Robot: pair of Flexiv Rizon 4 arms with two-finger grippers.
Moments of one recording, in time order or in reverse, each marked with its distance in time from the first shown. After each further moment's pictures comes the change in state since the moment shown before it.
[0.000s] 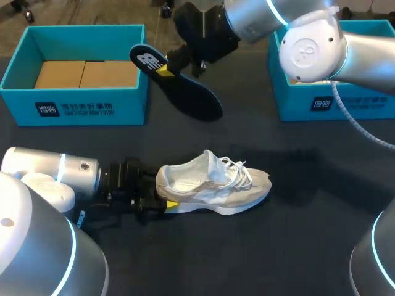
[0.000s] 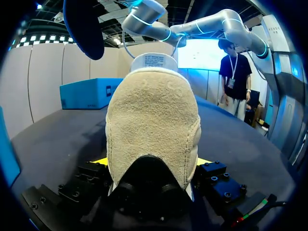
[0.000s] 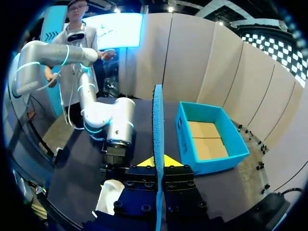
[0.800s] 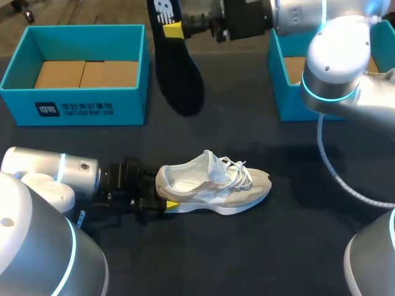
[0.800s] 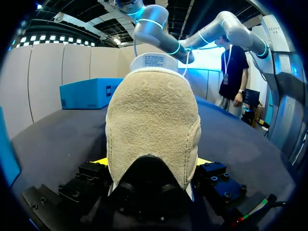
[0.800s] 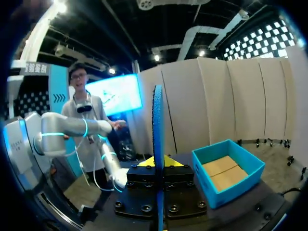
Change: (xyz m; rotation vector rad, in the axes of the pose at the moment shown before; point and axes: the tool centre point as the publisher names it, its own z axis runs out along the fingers) left arm 0.000 0.000 0.000 0.000 0.000 0.000; right arm 0.007 0.076 -0.084 -0.529 0.152 0.297
